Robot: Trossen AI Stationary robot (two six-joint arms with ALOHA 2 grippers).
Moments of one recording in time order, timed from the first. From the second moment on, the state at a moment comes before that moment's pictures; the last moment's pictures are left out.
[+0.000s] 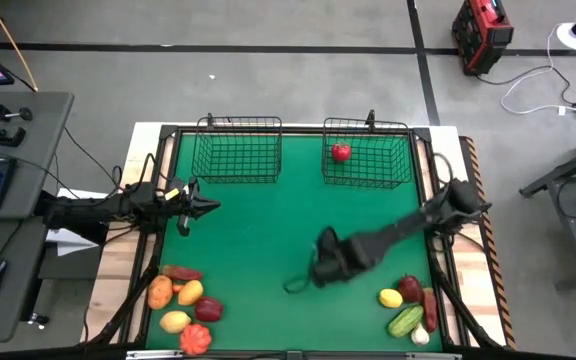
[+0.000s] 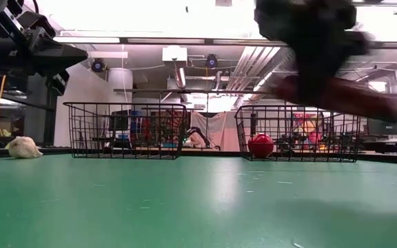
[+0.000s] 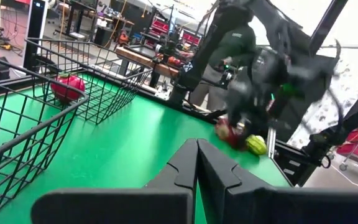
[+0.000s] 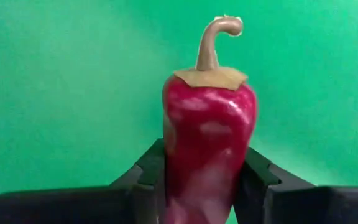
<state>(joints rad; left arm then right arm) 0.02 0.00 0.01 0.01 -0.03 -0.36 0.42 1.87 1.50 -1.07 0.22 1.26</state>
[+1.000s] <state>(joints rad) 0.02 0.00 0.01 0.01 -0.03 -0.36 -0.25 2.03 1.68 -0.04 0.28 0.46</state>
